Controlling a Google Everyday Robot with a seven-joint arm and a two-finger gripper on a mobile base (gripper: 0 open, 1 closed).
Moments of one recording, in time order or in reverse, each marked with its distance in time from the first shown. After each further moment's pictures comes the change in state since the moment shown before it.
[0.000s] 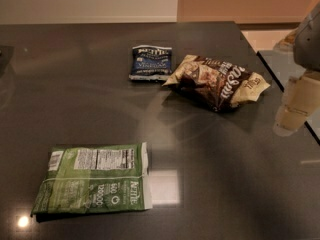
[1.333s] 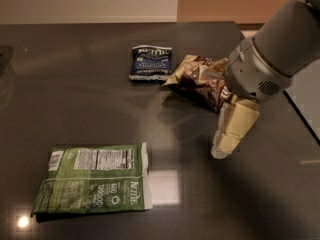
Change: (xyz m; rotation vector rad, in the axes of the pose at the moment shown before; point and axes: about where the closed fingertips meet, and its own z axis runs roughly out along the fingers) arm -0.098 0.051 0.058 -0.182 -0.291 -0.185
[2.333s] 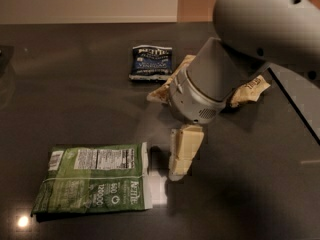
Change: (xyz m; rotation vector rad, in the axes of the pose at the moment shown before) arm -0.066 0.028 0.083 -0.133 -0.078 -0.257
